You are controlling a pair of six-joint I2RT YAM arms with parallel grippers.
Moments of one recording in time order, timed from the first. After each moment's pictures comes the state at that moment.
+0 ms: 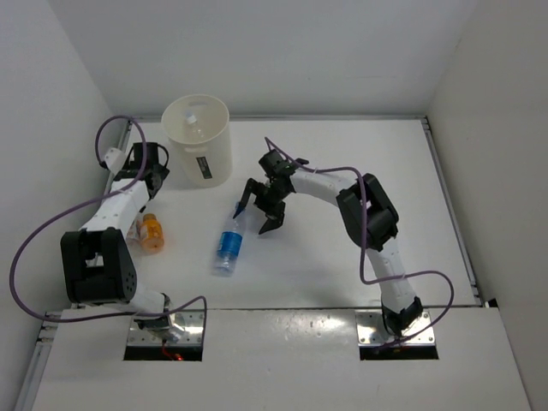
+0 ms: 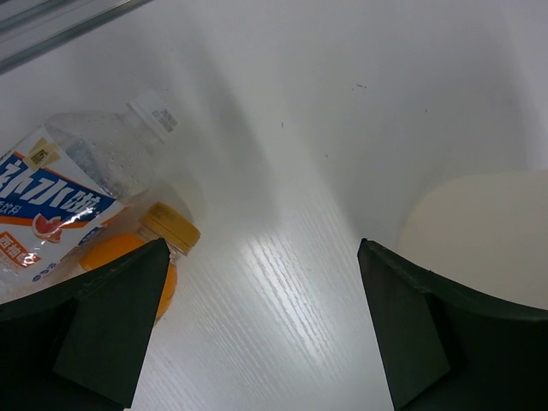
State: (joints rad) left arm 0.08 1.47 1.05 -0.47 -0.55 -0.93; right arm 0.66 2.24 1.66 -0.61 -0.53 1.04
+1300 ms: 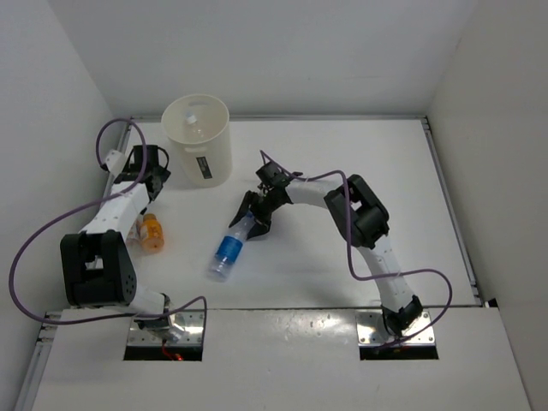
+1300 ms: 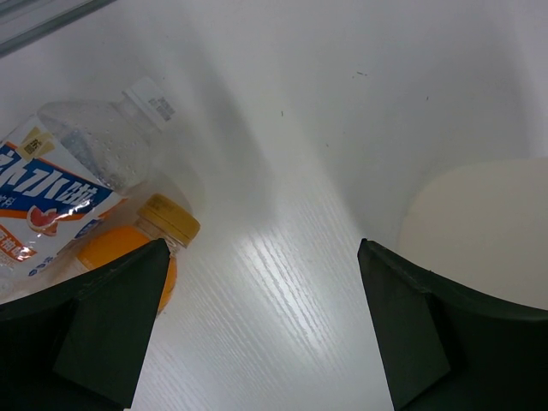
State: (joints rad) left arm 0.08 1.46 1.02 -0.45 -0.52 -0.93; right arm 0.68 2.35 1.60 -0.37 -0.71 1.14
